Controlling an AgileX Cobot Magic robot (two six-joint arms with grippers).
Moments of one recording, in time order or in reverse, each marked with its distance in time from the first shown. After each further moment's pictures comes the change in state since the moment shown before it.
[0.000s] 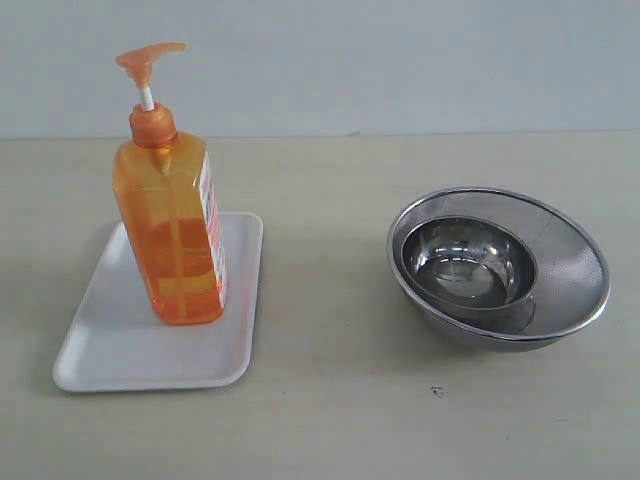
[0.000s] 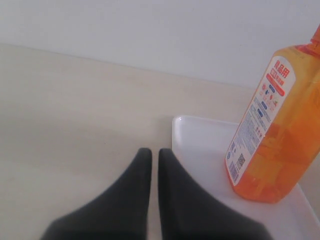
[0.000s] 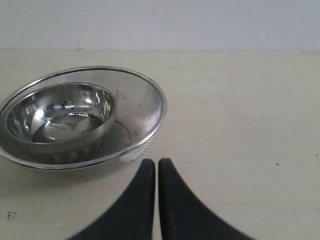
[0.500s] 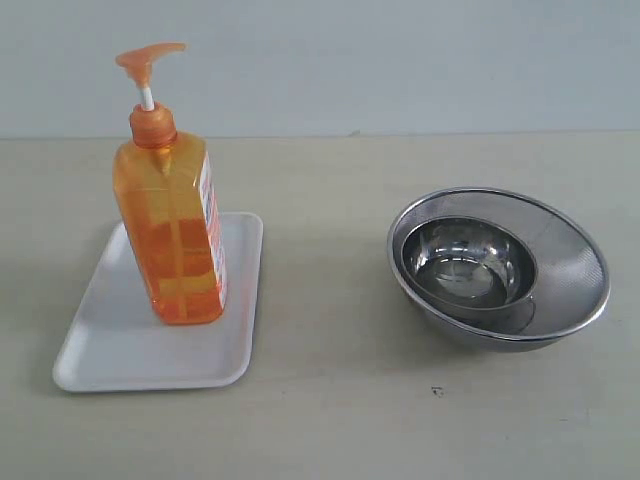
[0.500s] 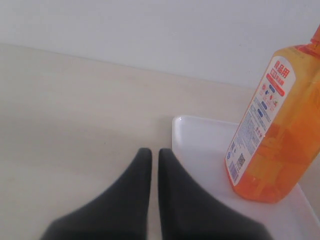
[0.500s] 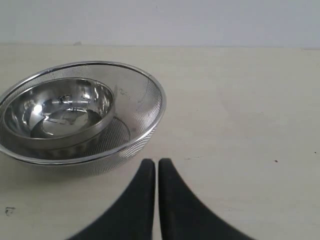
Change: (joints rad) left arm 0.000 0.000 0.000 0.000 0.000 0.000; right arm 0.000 0.000 0.000 -0.011 0.011 0.000
